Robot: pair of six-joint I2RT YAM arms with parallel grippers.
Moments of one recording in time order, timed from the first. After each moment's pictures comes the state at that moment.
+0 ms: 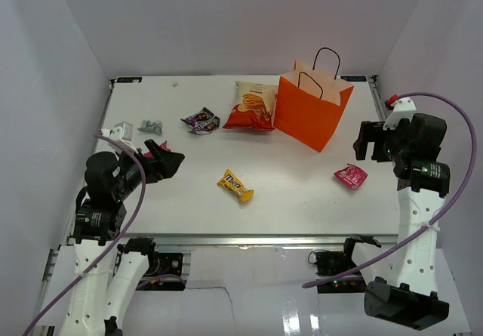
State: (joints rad) left arm -0.09 0.56 0.90 -0.62 0.34 -0.52; right arm -0.23 0.90 1.16 -0.85 -0.31 -0.19
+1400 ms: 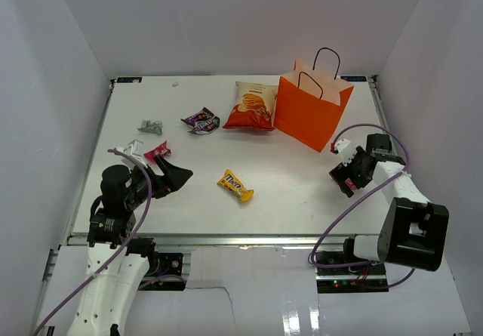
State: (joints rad) left arm -0.09 0.46 0.63 -0.55 0.43 -0.66; right arm -0.16 1.29 0.73 -0.60 -0.23 -0.90
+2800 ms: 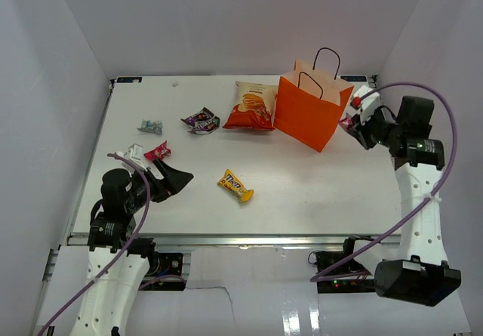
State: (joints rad) left arm -0.09 0.42 0.61 -0.58 0.44 -0.70; right arm -0.15 1.06 1.14 -0.79 -0.59 -0.80
